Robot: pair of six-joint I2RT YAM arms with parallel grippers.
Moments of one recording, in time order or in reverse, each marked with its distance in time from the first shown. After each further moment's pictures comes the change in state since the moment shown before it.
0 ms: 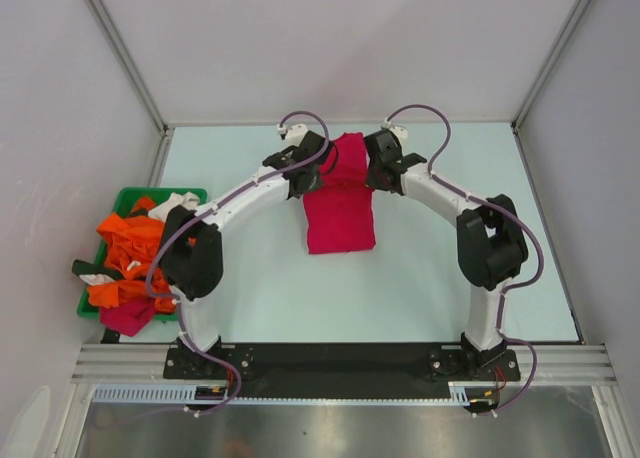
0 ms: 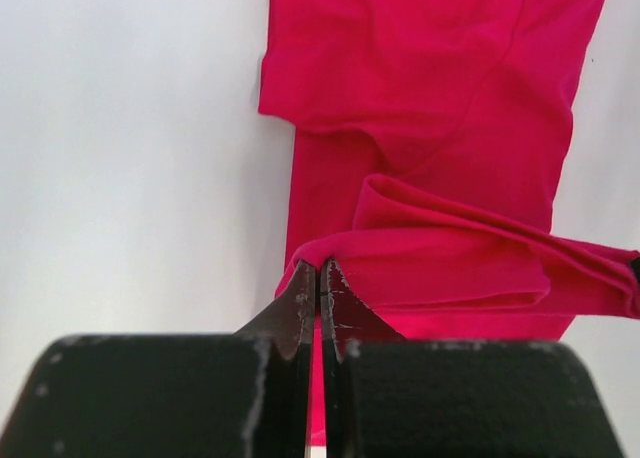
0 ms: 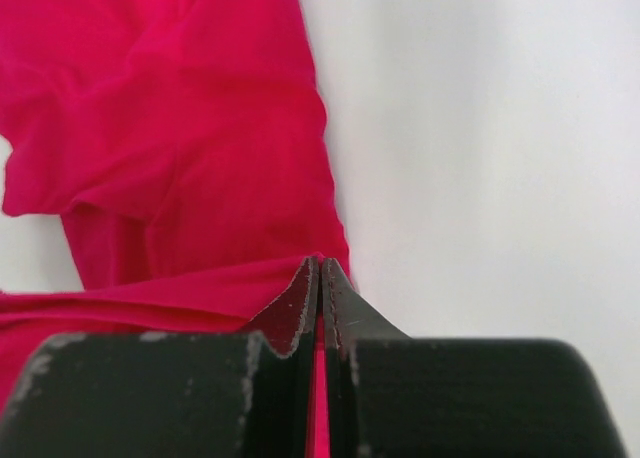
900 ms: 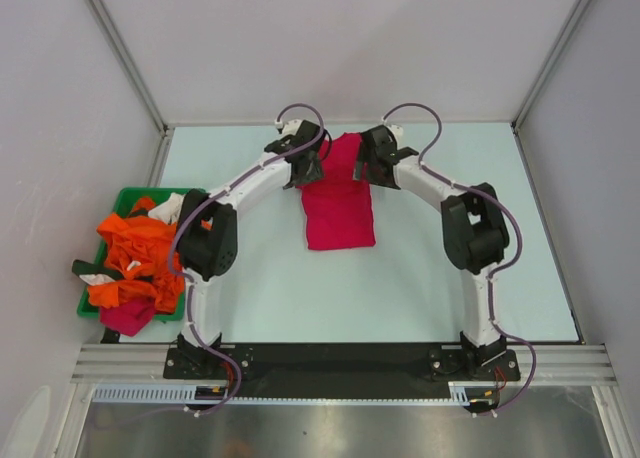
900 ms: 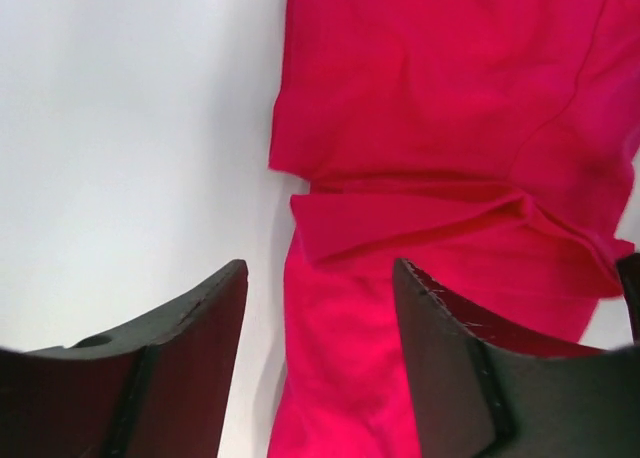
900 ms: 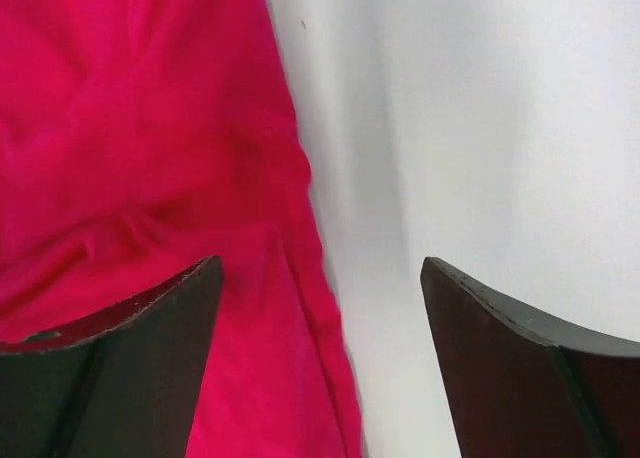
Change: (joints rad) left arm 0.094 0.234 0.209 -0.041 0.081 0.034; right arm -0.034 0.232 0.206 -0.026 -0.013 -0.025
